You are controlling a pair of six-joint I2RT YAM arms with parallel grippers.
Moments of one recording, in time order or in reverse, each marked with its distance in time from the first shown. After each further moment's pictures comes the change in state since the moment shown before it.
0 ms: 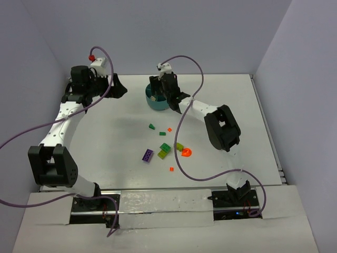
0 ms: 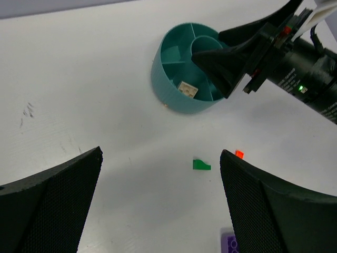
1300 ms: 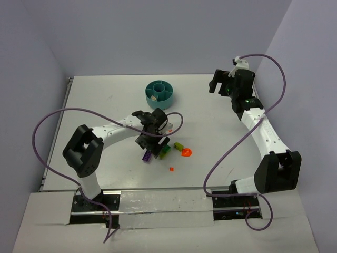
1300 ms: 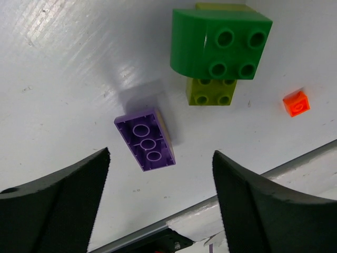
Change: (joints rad) left arm -0.750 0.254 -0.080 -0.598 -0.437 -0.009; right arm -0.500 -0.809 -0.487 -0.411 -0.232 0.083
